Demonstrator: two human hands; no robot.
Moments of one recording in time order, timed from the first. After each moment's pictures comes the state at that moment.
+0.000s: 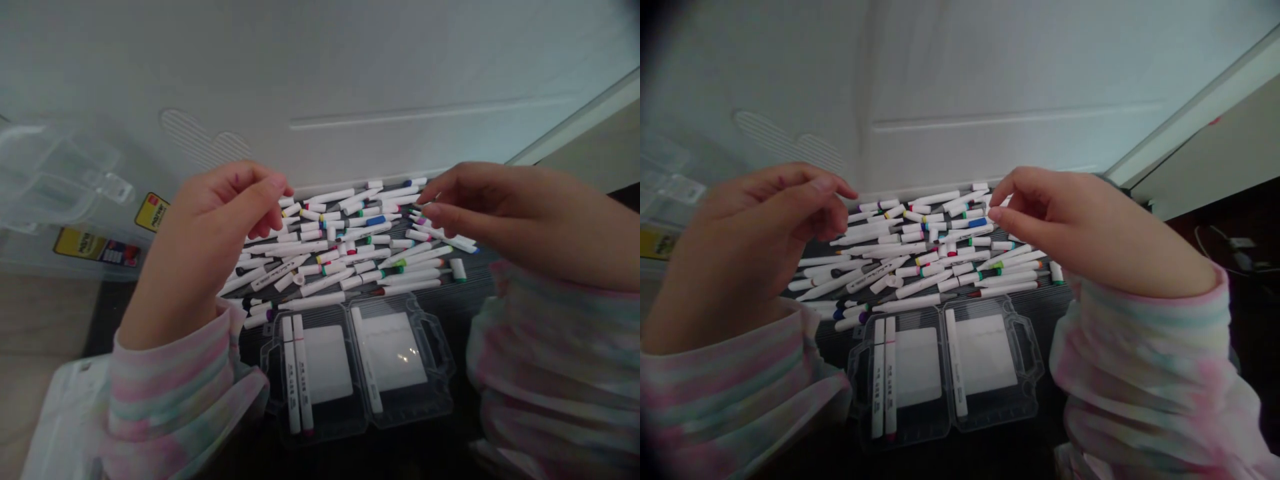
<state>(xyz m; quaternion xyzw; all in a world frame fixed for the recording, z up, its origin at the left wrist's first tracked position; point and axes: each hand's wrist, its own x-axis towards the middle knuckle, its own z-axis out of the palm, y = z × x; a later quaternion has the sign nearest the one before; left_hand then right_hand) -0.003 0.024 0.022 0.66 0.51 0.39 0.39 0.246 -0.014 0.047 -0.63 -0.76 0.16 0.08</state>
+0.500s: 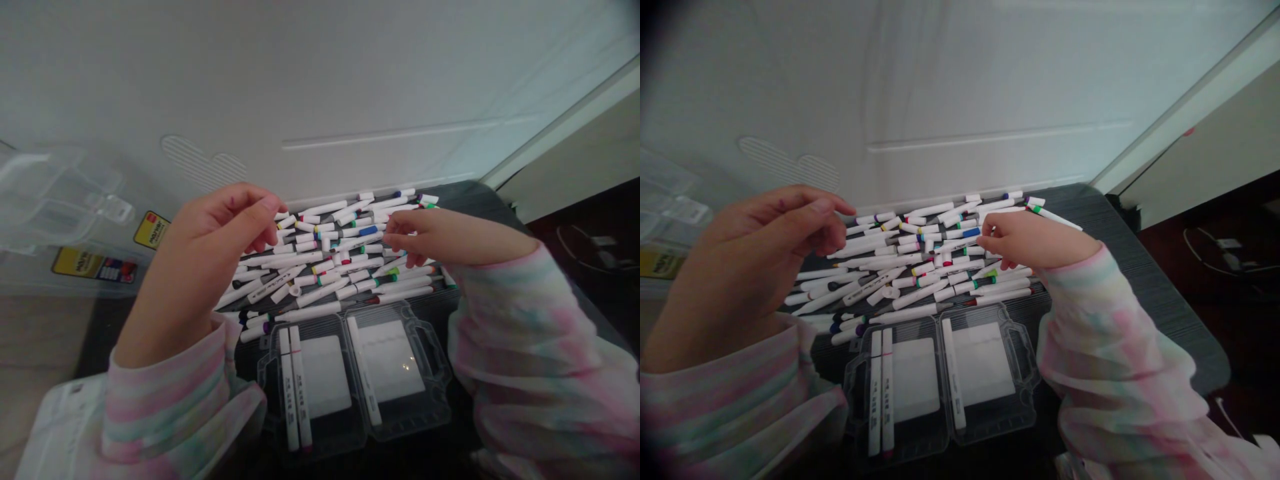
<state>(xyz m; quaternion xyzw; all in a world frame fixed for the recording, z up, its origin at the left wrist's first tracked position) -0.006 0.024 0.021 0.66 0.52 0.38 0.39 0.245 0.015 0.009 -0.65 -0.69 0.31 -0.05</state>
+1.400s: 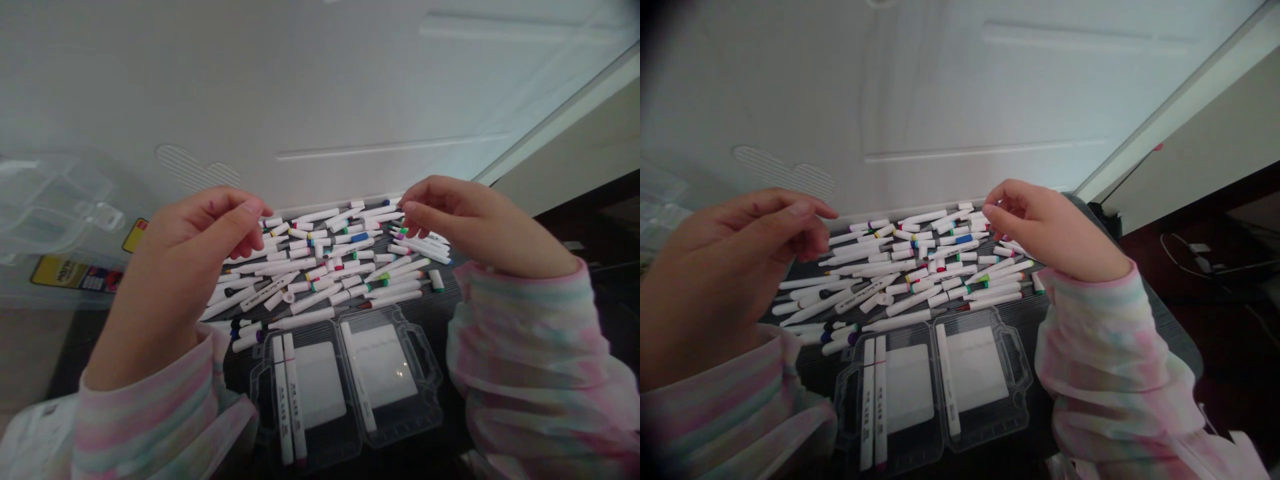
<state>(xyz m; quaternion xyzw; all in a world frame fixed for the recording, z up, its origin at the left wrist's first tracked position) -0.012 0.024 0.023 0.65 0.53 0.40 0.37 0.256 -0.002 0.030 -0.65 -0.69 0.22 0.23</state>
